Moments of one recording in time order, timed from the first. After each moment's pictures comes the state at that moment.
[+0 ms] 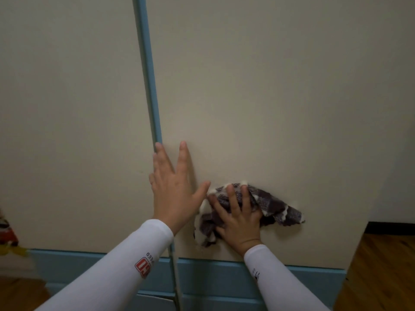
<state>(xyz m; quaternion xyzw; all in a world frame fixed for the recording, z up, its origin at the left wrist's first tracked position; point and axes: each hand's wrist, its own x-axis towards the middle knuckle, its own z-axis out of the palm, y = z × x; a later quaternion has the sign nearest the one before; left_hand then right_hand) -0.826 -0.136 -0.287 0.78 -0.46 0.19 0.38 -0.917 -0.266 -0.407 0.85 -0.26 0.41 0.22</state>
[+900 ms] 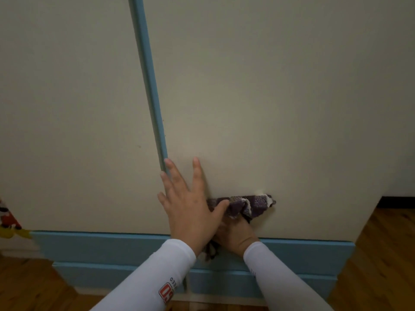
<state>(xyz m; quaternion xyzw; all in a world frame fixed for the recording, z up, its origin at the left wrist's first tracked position) -0.846 -0.130 -0.364 0.85 -0.42 0.14 0.28 -0.892 -0.254 -0.479 0.89 -0.01 0.39 0.24</state>
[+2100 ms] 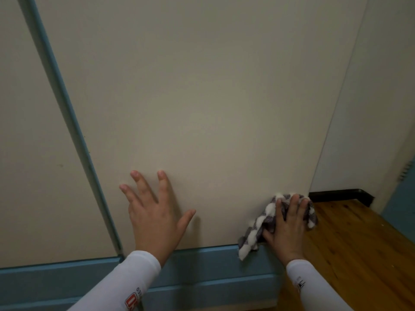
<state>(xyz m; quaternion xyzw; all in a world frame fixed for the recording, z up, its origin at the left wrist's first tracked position) -0.884 -0.175 -0.364 0.82 -0.45 0.25 0.26 -1.098 -0.353 -0.479 0.78 -0.47 0.37 0.15</state>
